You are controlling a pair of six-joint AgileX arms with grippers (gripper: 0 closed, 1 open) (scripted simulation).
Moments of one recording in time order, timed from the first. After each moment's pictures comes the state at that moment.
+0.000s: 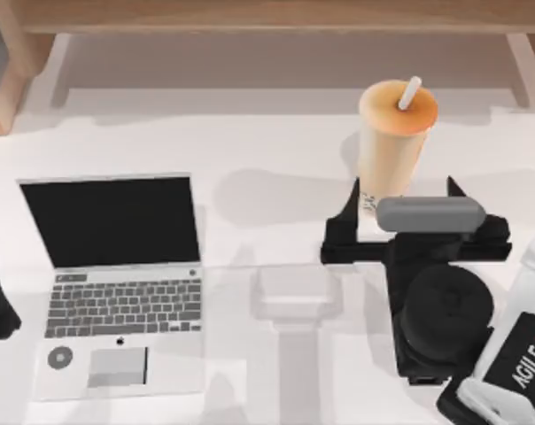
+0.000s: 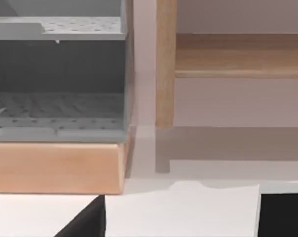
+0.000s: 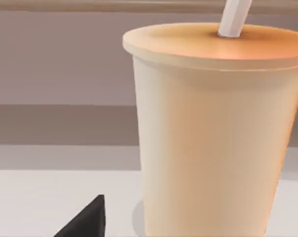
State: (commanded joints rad) left arm 0.00 0.00 0.00 0.00 0.00 0.00; right arm 0.80 2.12 0.51 1.59 0.84 0.01
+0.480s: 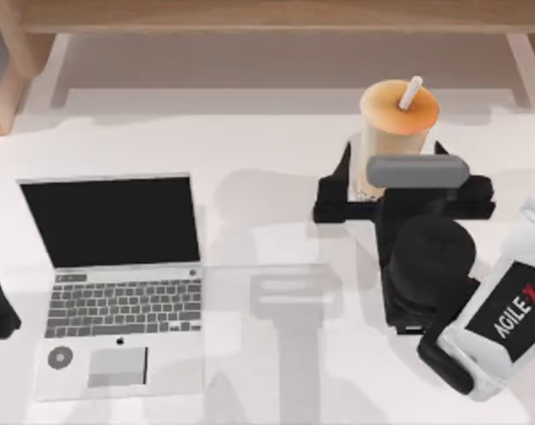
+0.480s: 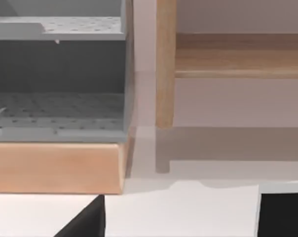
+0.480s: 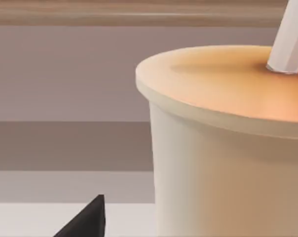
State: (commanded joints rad) left arm 0.00 0.00 0.00 0.00 0.00 0.00; right arm 0.69 2.17 0.67 1.49 0.73 0.01
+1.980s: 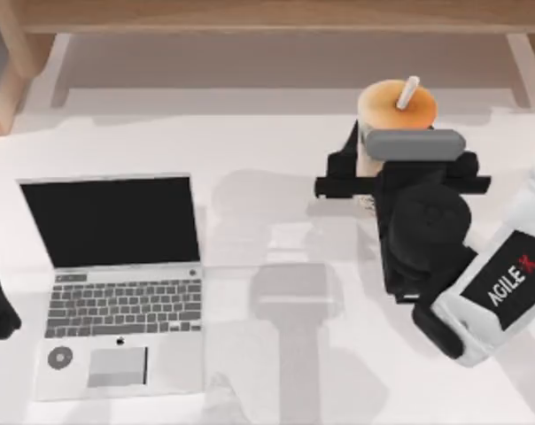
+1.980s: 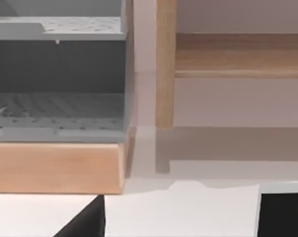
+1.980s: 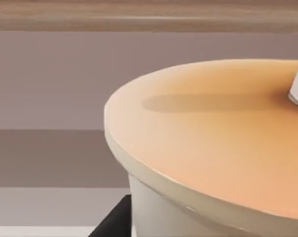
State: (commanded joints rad) left arm 0.00 0.00 0.00 0.00 0.00 0.00; right arm 0.62 2.20 0.77 1.42 0.67 0.01
